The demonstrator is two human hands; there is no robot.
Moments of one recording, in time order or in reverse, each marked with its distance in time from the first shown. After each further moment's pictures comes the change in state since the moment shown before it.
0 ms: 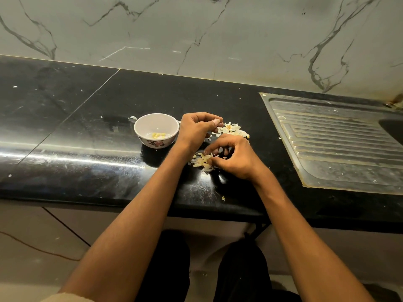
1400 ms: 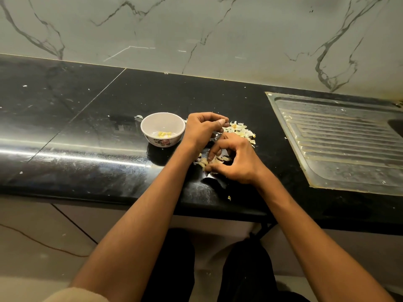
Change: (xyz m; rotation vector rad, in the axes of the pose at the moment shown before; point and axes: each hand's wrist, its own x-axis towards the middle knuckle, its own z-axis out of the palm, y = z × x) left_hand 0.001 -0.002 0.000 -0.035 0.003 -0.030; right_hand -0.003 -0.004 0.010 -0.119 0.002 -0.201
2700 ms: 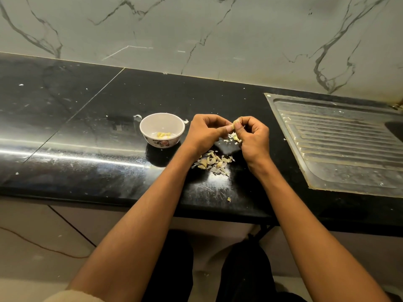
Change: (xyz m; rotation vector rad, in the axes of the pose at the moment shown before) left_hand -0.003 -0.001 0.003 0.078 -0.111 0.102; right_hand 0.029 0.022 -0.005 0.438 0.553 0.328
